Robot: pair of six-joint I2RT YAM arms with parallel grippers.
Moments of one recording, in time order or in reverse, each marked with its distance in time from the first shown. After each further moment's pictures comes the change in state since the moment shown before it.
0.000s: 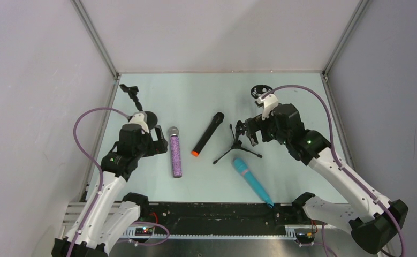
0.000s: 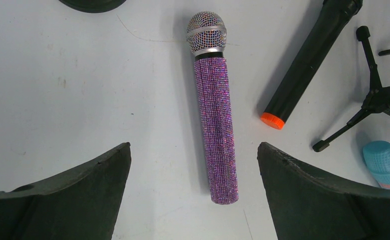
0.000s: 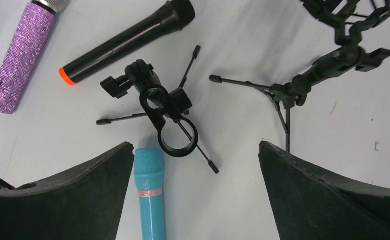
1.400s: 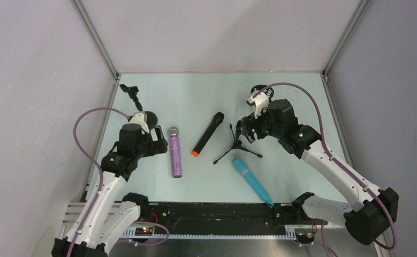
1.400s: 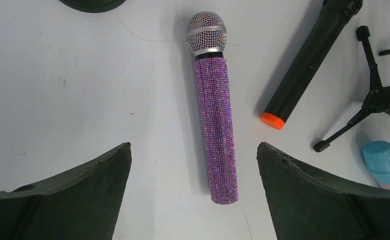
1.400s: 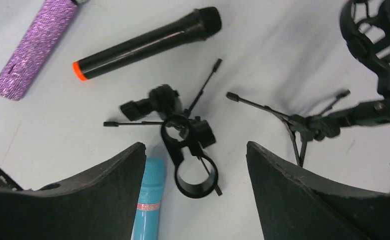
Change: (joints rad) left arm 0.000 0.000 0.000 0.000 0.000 0.000; right arm -0.030 0.115 -0.003 0.085 -0.130 -0.093
